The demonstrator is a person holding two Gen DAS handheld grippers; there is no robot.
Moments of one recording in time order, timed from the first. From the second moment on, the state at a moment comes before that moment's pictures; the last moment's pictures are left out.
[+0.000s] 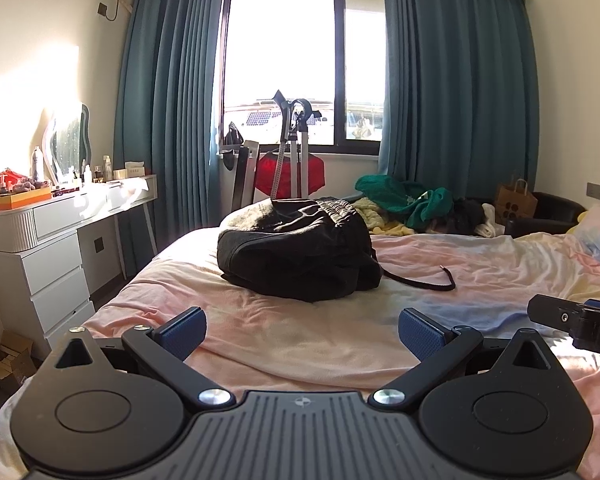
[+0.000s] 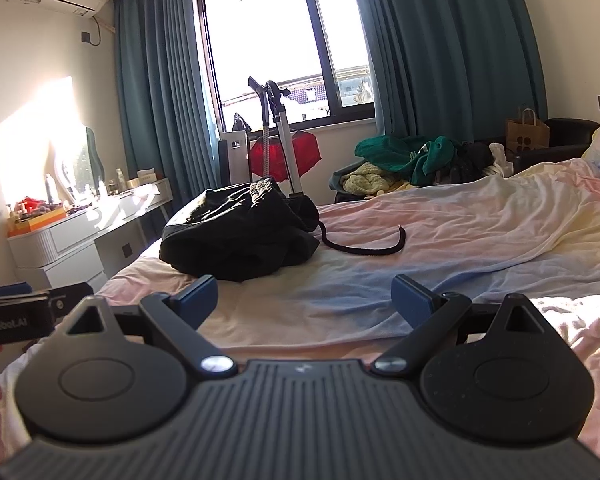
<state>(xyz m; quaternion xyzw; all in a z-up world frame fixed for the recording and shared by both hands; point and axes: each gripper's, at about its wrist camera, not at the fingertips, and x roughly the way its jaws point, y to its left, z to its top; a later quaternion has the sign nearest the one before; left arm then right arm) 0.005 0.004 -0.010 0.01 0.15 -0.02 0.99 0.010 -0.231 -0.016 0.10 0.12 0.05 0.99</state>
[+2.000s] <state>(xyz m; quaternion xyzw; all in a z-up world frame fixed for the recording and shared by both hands) 0.149 0.060 -0.076 0.00 0.15 -0.04 0.99 0.505 -0.215 -0.078 0.10 0.27 0.03 0.96</state>
